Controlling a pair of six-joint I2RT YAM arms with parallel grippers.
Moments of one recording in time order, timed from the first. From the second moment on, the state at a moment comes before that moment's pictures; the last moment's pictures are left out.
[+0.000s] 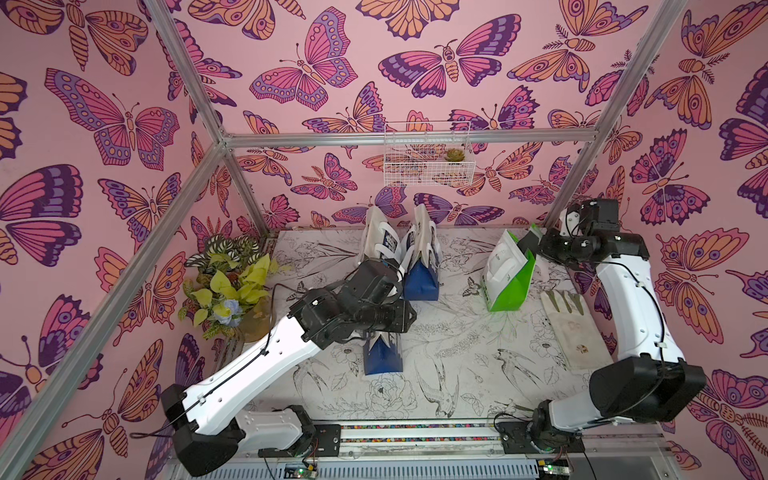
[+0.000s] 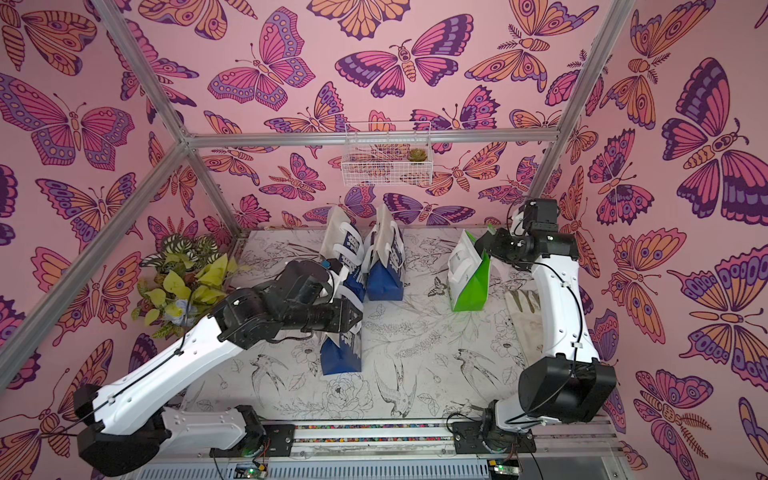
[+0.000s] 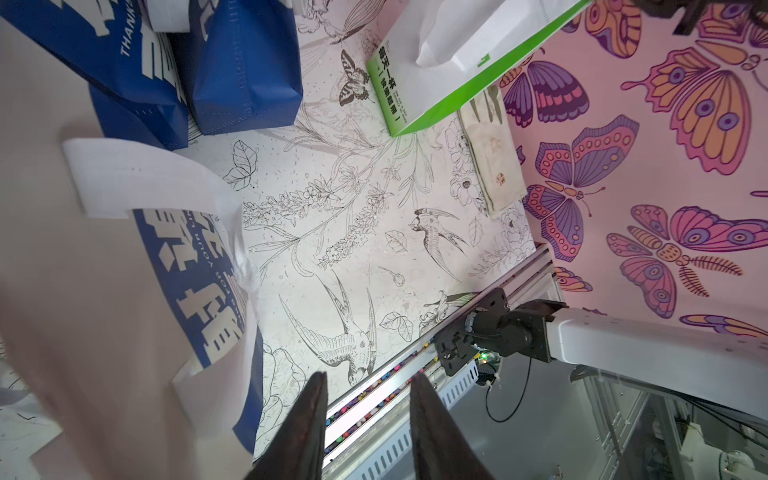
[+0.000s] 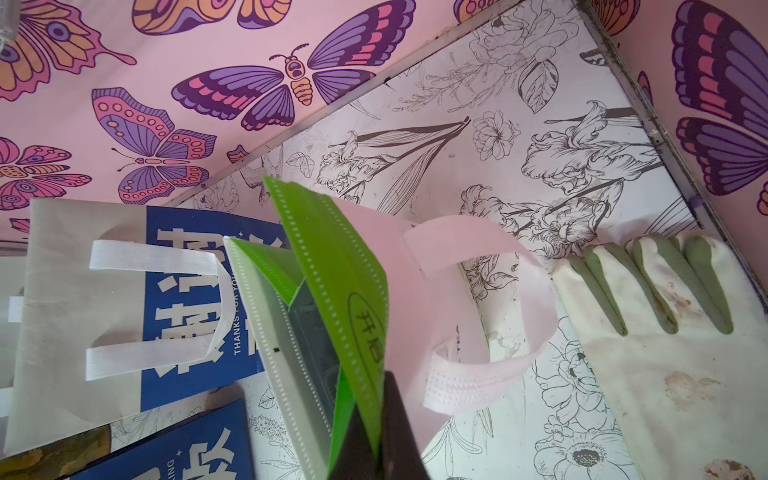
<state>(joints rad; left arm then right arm) -0.89 1.22 1.42 -0.96 0.10 -0.70 -0.16 1.50 1.63 -0.98 -0.25 0.35</state>
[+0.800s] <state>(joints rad) -0.54 0.88 1.19 -1.02 0.04 -0.83 0.26 1.24 1.72 -1.10 -0.05 0.32</state>
